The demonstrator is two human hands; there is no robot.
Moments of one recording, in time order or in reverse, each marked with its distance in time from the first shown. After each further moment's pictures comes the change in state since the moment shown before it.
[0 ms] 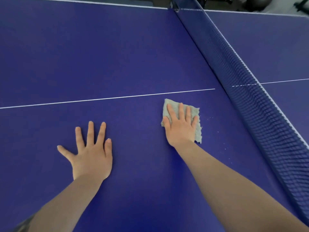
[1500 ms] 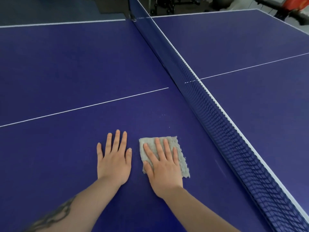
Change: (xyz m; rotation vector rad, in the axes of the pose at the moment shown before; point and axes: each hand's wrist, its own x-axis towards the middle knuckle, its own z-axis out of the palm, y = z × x) left_hand -0.062 0.168 0.021 0.033 -0.020 0.361; right_hand -0.127 0.120 0.025 0.058 0.074 -0.168
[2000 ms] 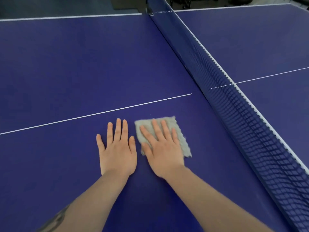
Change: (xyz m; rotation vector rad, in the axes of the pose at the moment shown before) left_hand 0.091 -0.024 -0.008 -0.087 0.108 -0.144; right_hand 0.135 -0.034 -0.017 0.004 -0.003 -0.158
